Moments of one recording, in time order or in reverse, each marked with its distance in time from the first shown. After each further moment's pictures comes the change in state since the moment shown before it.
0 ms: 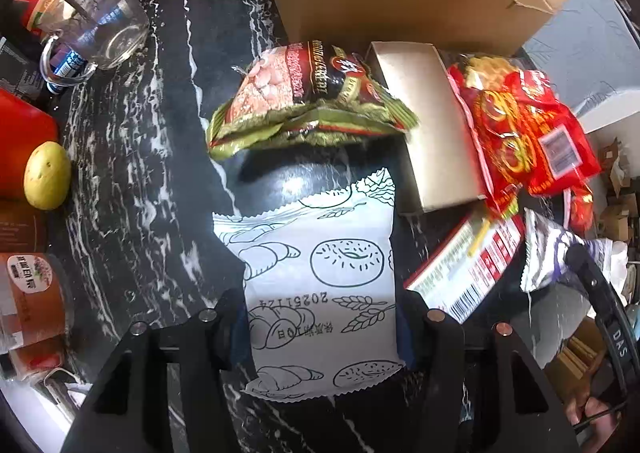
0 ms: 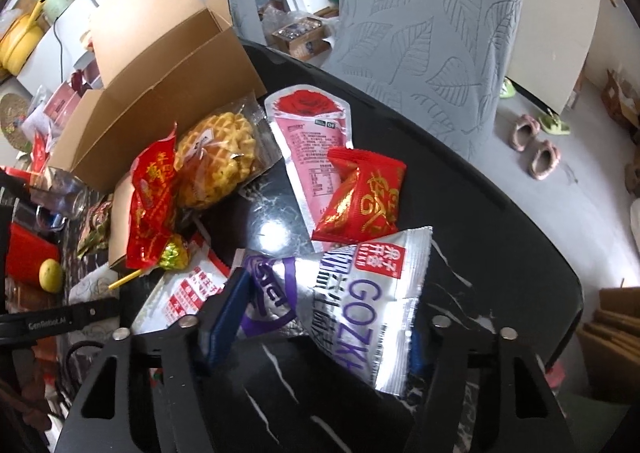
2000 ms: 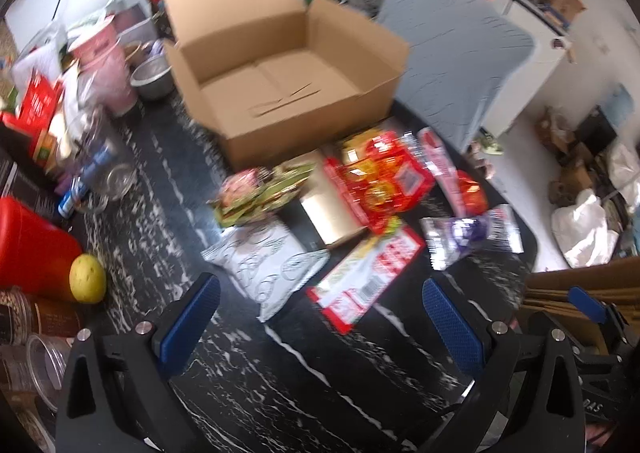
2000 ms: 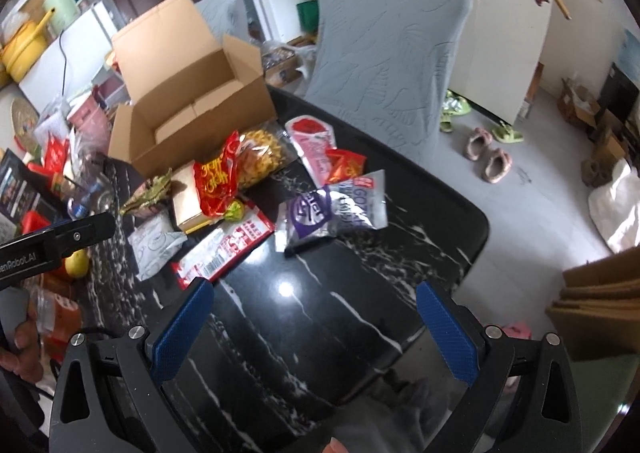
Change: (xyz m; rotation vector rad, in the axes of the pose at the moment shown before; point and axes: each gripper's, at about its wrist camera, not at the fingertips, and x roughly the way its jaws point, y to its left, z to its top) left arm -0.132 -0.014 -0.027 0.274 -0.311 -0.110; right arm -0.115 0.045 -0.059 0.020 -0.080 -0.130
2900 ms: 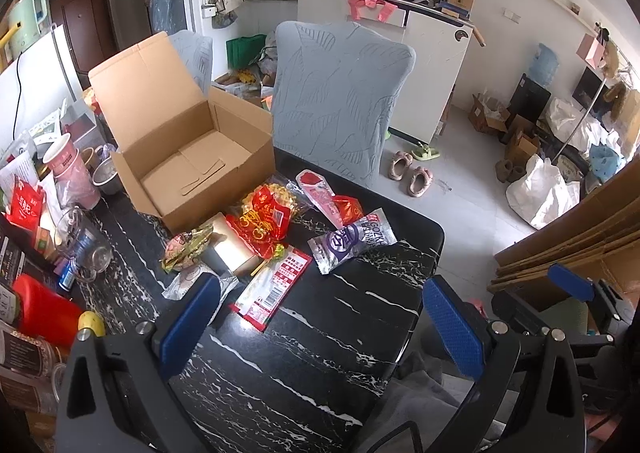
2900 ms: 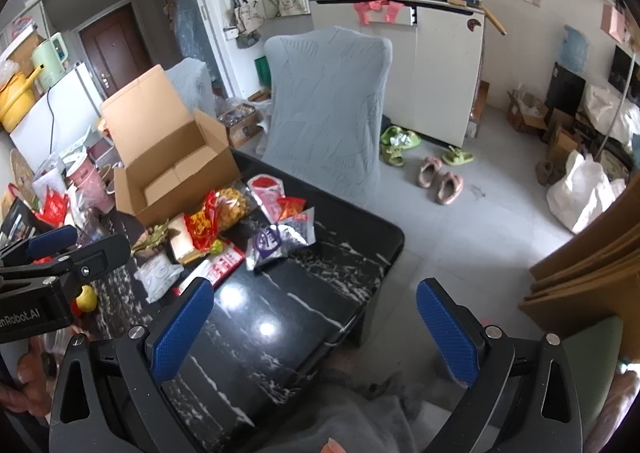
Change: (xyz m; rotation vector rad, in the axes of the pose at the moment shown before) left arm -0.118 -0.097 -0.036 0.274 -0.192 -0.132; right arm -0.126 -0.028 -0.034 0.131 -0.188 -0.103
